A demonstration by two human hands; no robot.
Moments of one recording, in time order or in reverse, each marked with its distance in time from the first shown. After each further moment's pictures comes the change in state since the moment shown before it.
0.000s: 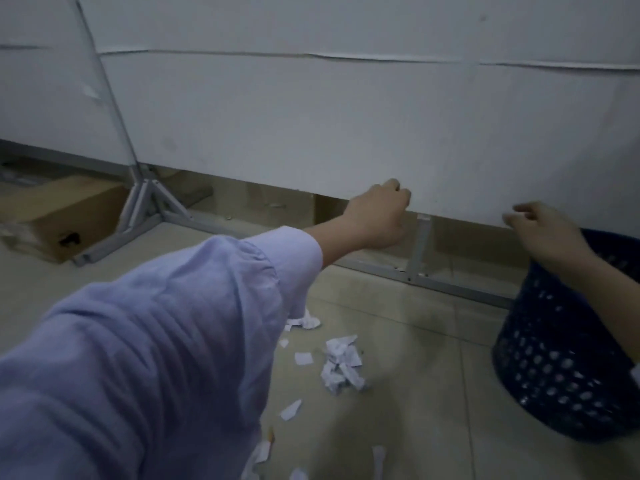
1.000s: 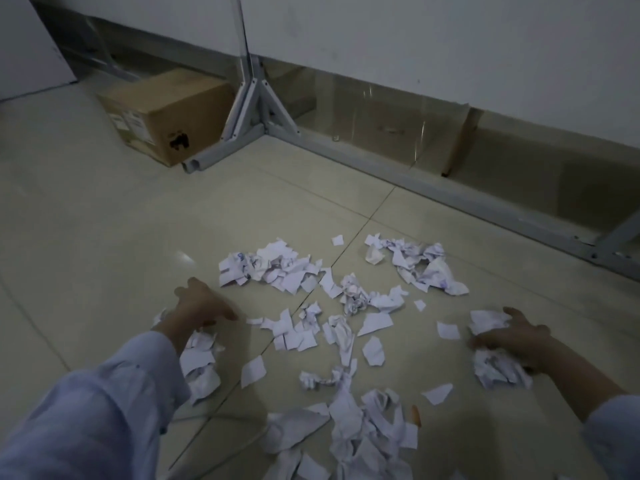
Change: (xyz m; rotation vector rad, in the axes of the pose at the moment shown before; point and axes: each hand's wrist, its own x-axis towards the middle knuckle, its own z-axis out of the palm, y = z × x) left_hand -0.404 -0.366 0.146 -0.482 -0.193 -1.702; right_hand -0.107 -0.035 0.351 -0.146 -0.744 0.499
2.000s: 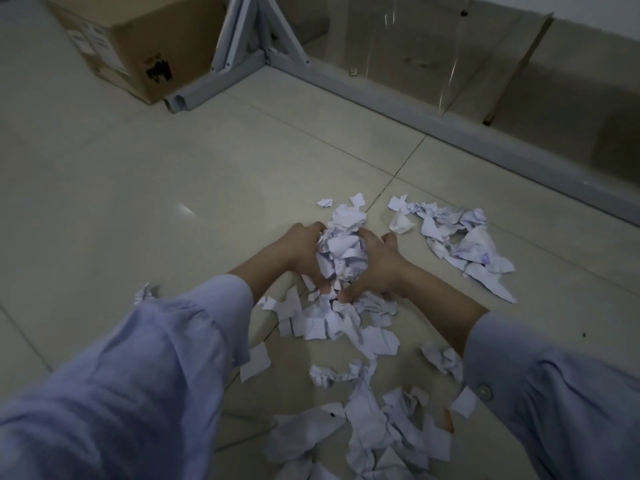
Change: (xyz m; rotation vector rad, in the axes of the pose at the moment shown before) left_hand 0.004 0.106 0.083 0.579 -0.320 0.777; right_hand -0.016 -0.173 0.154 -0.281 -0.272 -0.627
